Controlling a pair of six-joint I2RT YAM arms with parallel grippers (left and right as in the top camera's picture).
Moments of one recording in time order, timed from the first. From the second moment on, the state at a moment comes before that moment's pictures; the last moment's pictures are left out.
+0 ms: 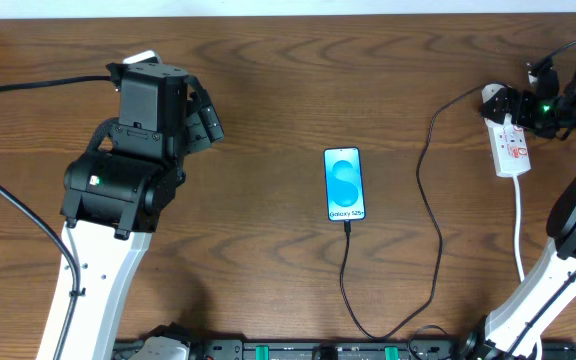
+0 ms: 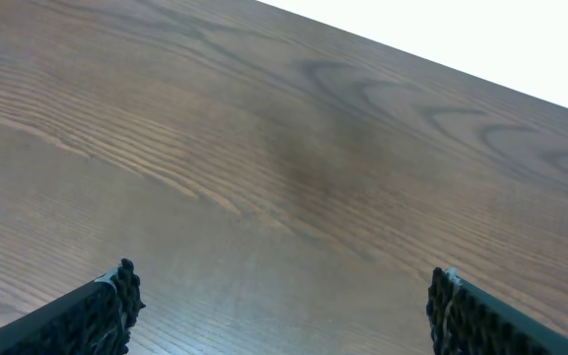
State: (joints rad) left arm -0.26 1.27 1.50 -1.03 -0.32 -0.47; right arm -0.40 2.20 1.69 -0.80 -0.52 -0.17
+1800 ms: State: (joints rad) left arm -0.26 1.27 1.50 -1.03 -0.32 -0.47; right arm -0.39 2.21 1.79 -0.95 -0.43 -0.29
